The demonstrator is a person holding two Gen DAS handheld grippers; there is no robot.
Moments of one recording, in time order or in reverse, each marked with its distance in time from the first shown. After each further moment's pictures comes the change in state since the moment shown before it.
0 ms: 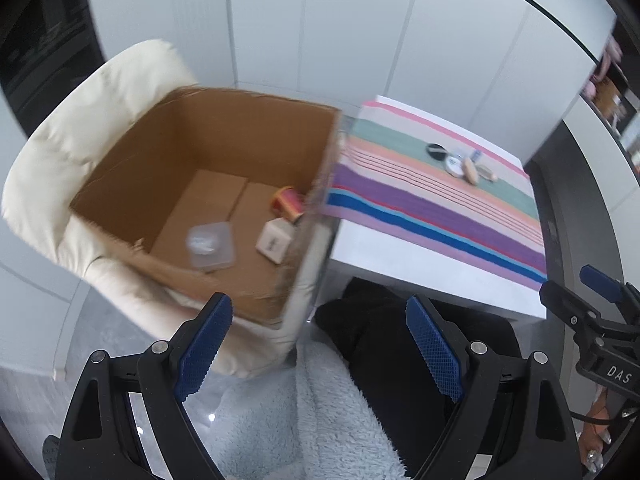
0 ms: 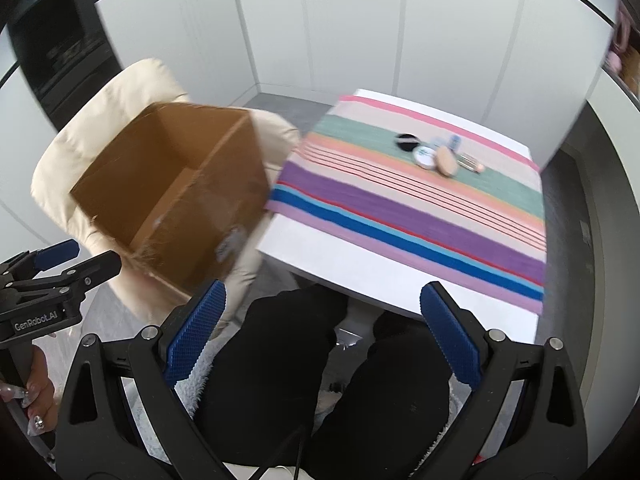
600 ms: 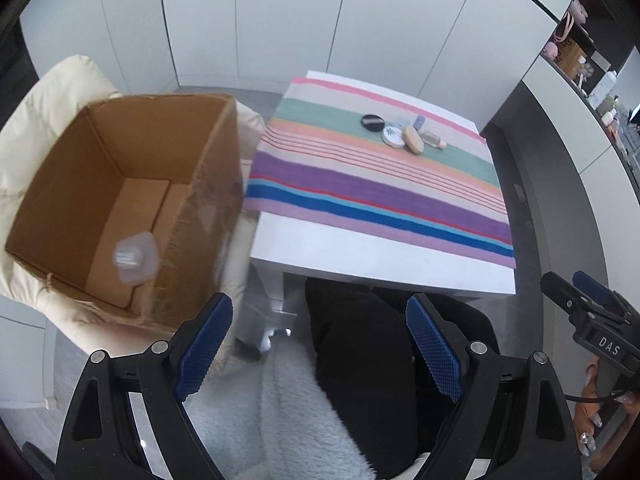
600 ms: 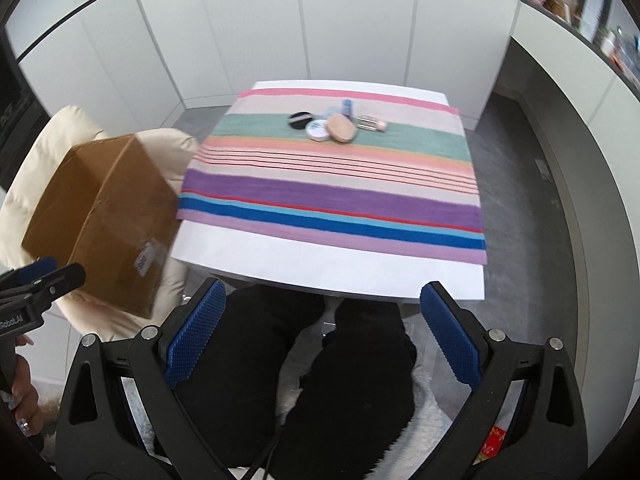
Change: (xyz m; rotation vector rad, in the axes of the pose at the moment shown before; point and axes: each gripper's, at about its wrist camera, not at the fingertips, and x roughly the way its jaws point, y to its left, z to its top) left arm 0.037 -0.082 0.020 0.107 0.089 -0.122; right arm -0.002 -0.127 -0.032 0.238 0.025 -0.126
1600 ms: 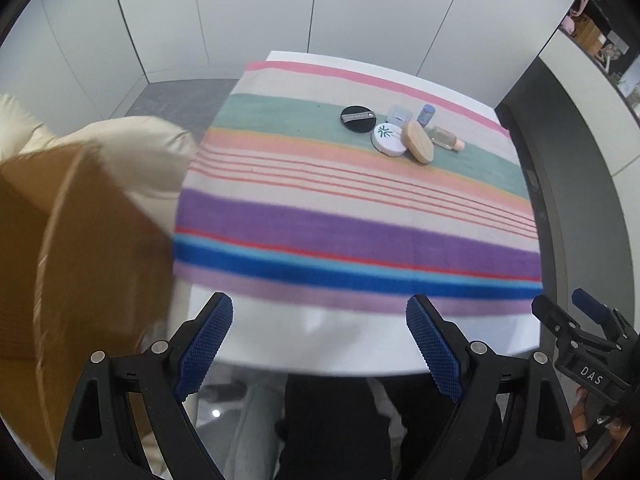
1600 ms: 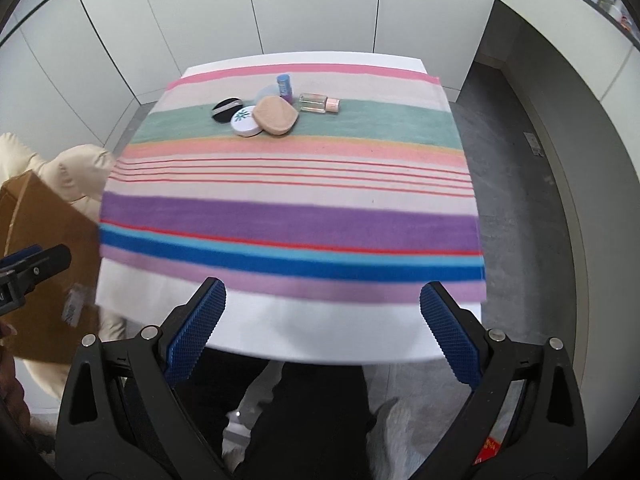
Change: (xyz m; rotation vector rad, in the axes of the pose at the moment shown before) left arm 0.161 -0.063 0.118 0.056 0.084 0.016; right arm 0.140 -0.070 0.064 0.065 0.088 -0.067
